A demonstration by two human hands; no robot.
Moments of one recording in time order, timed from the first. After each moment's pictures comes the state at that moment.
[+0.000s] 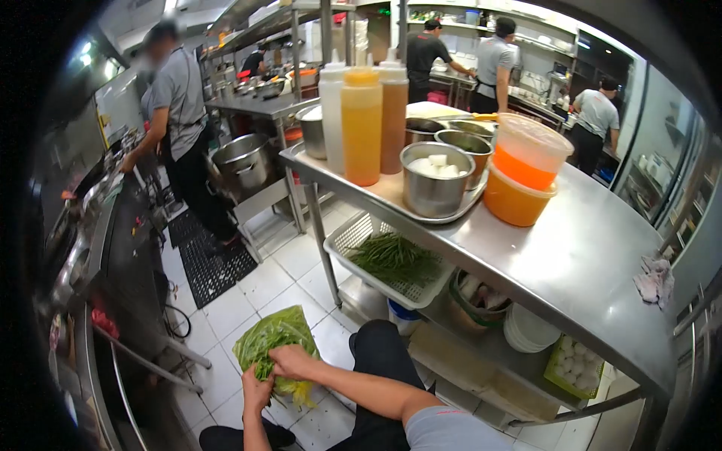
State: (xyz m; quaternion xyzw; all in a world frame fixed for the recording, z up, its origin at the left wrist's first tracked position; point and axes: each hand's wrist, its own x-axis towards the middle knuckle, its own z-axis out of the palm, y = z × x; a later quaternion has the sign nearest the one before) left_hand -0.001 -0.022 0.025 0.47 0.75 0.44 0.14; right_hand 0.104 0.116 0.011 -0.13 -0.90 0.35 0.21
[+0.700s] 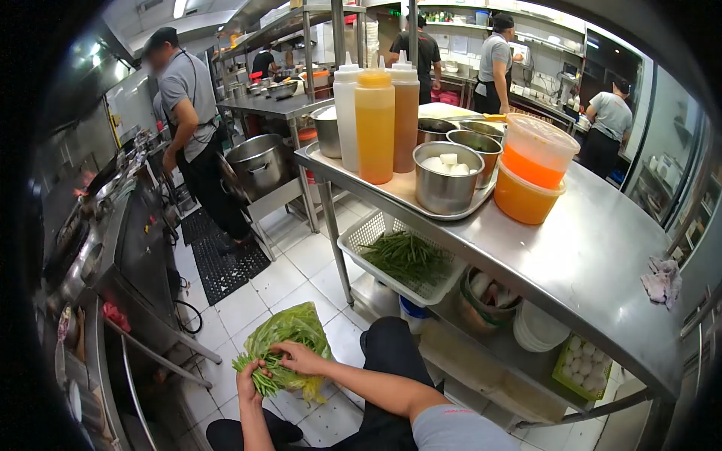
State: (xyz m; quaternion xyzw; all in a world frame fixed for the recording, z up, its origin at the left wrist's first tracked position) left_hand -0.034 -0.038 0.012 0.10 0.49 0.77 0.40; right_hand 0.093 0.111 -0.016 -0.12 -0.81 0.53 0.24
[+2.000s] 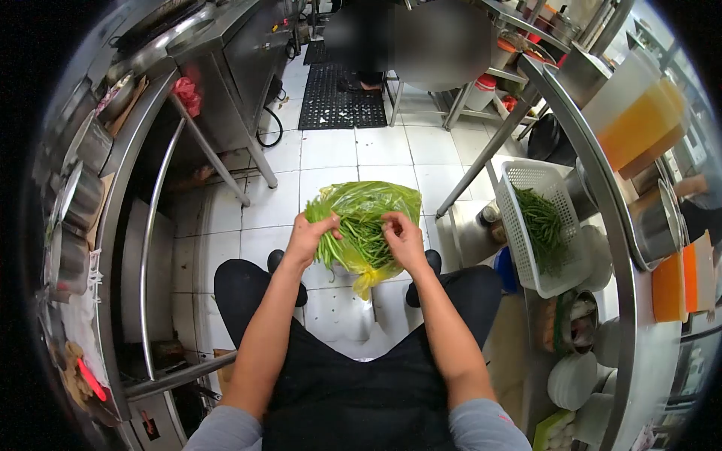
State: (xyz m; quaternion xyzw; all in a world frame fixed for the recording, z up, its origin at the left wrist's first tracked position) left_hand -0.033 -0.037 0.029 0.15 0.55 0.76 0.31; right_hand 0.102 0.151 -0.019 -0.20 -0.80 0.53 0.21
